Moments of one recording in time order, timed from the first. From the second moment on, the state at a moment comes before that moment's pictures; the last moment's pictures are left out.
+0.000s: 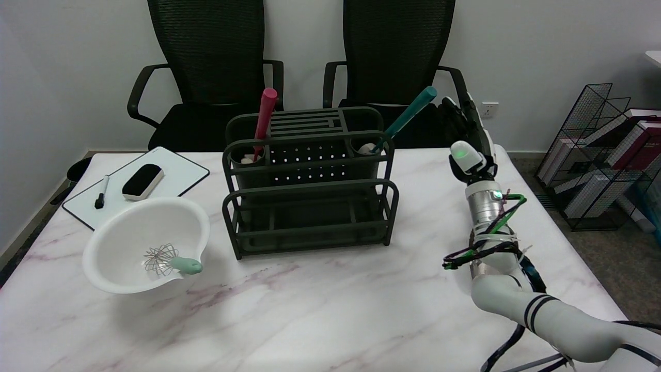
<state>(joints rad) 0.27 -1.15 -1.95 0.71 0.88 1.02 1.74</state>
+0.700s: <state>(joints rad) 0.40 -1.20 -2.00 0.74 0.88 0.92 1.75</state>
